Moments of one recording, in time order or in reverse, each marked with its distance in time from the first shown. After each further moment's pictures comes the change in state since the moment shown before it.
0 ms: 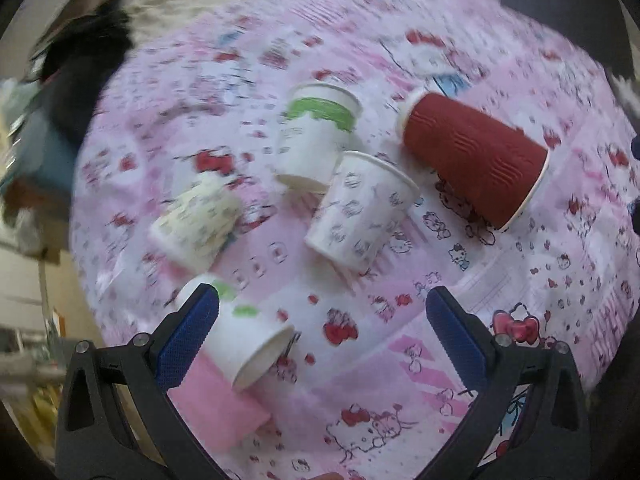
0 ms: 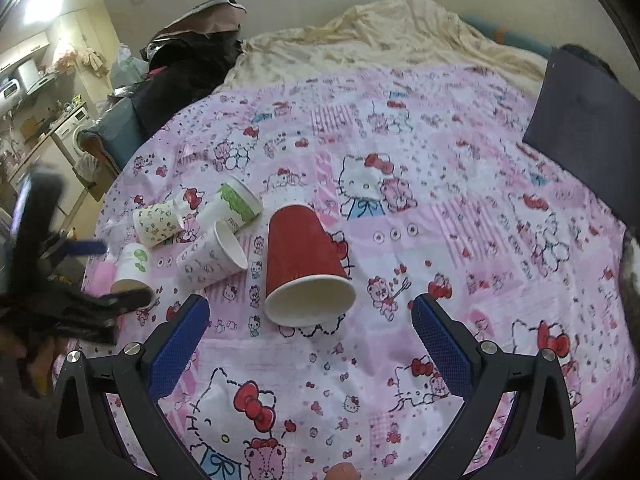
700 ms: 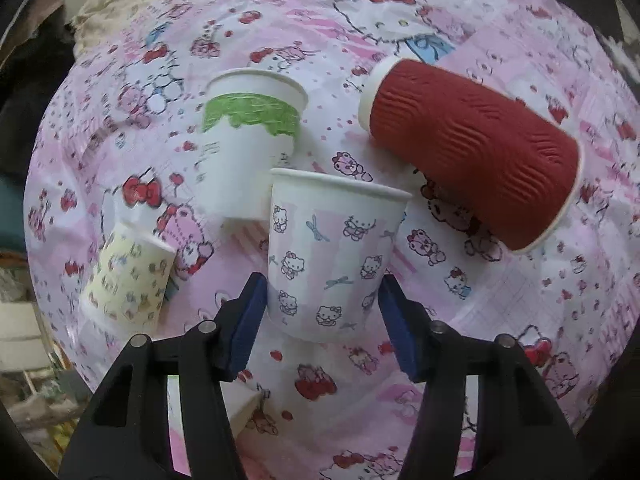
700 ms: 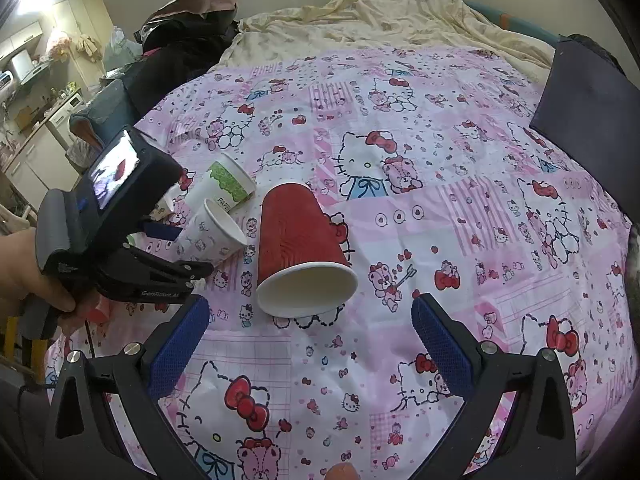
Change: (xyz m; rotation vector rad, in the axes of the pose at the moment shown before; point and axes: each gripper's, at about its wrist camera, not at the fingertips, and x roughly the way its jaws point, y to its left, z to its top) left arm 0.047 -0.019 0.031 0.092 0.075 -0.070; right arm 0.019 0.001 -0.002 -0.004 0.061 -0.002
